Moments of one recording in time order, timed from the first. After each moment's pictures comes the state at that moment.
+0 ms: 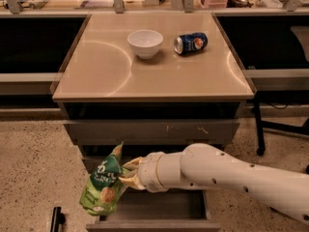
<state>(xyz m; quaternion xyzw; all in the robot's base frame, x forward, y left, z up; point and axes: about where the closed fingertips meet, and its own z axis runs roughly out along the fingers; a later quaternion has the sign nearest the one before) 0.421 0.082 0.661 -0.53 0.71 0.27 0.37</state>
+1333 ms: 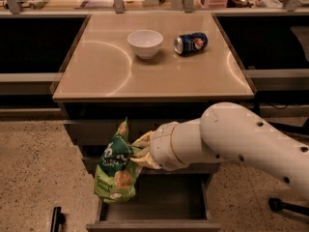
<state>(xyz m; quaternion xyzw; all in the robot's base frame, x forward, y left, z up) 0.420 0.040 0.772 -0.60 0.68 0.19 0.37</state>
